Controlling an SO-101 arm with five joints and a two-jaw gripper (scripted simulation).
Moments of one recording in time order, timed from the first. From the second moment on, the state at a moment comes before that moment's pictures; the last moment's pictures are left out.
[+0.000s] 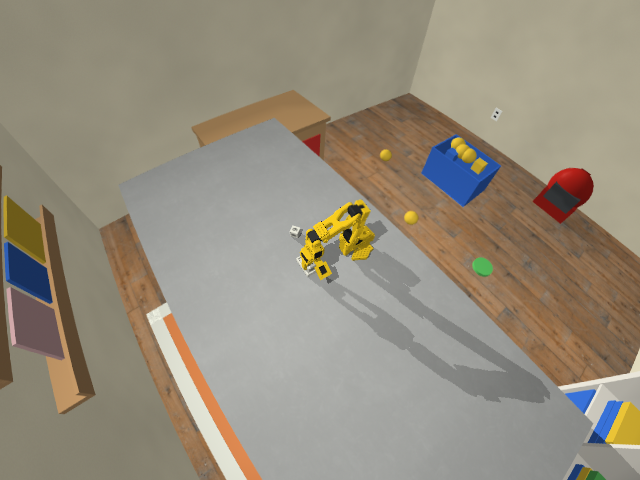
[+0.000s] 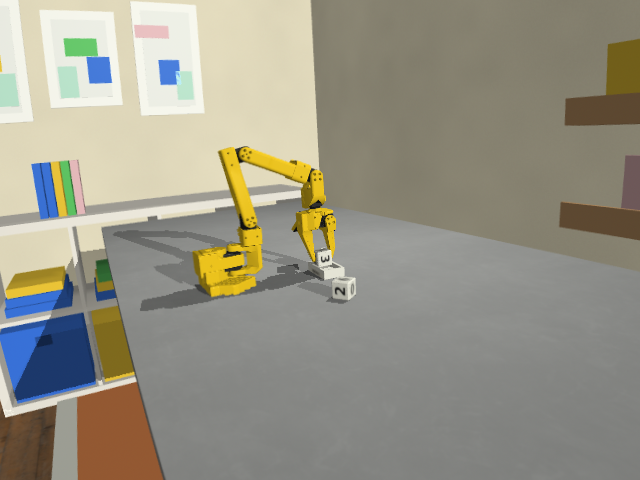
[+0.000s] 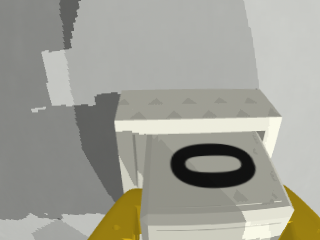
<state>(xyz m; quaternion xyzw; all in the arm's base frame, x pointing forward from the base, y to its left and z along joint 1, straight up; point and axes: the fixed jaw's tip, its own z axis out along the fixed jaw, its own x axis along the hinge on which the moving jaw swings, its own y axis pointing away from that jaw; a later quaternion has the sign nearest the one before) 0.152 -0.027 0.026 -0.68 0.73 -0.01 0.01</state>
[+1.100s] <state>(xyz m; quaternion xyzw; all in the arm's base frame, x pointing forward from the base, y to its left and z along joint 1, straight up) 0.152 -0.027 0.026 -0.68 0.73 -0.01 0.01</state>
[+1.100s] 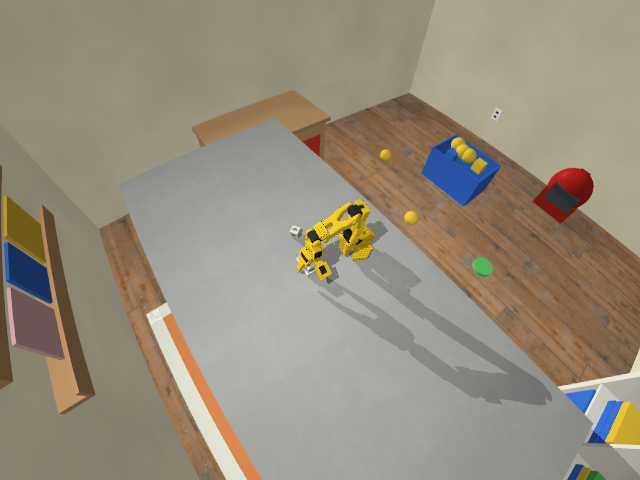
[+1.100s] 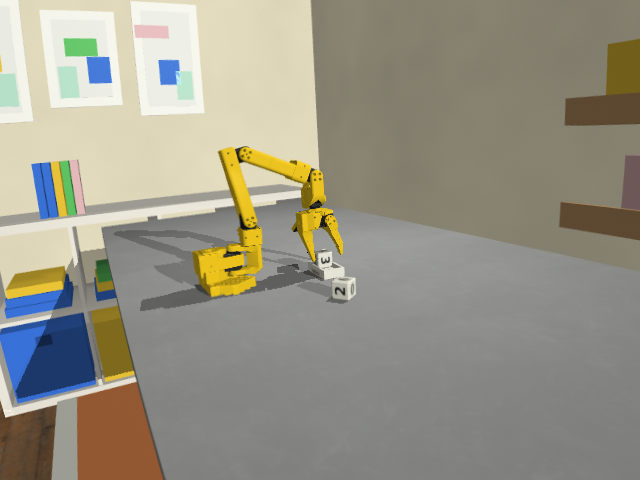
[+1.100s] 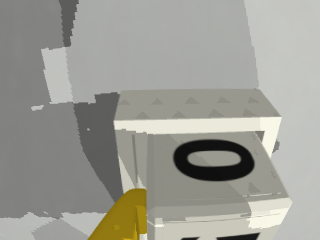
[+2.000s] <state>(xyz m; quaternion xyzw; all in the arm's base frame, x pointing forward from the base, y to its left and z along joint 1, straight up) 0.148 -0.026 0.071 -0.68 0.73 0.01 -0.01</state>
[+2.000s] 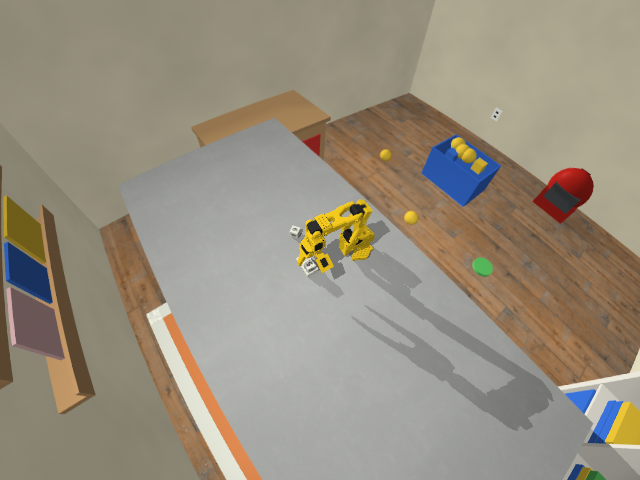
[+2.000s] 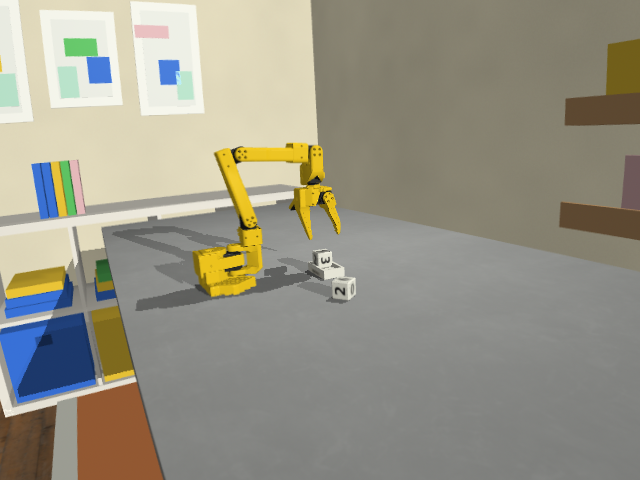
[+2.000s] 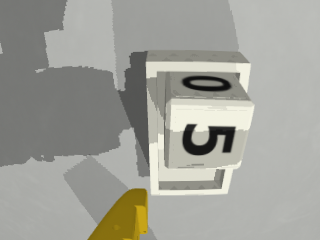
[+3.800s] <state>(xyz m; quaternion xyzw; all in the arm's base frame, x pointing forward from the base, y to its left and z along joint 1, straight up) 0.151 -0.026 0.140 -0.66 0.71 -0.19 0.14</state>
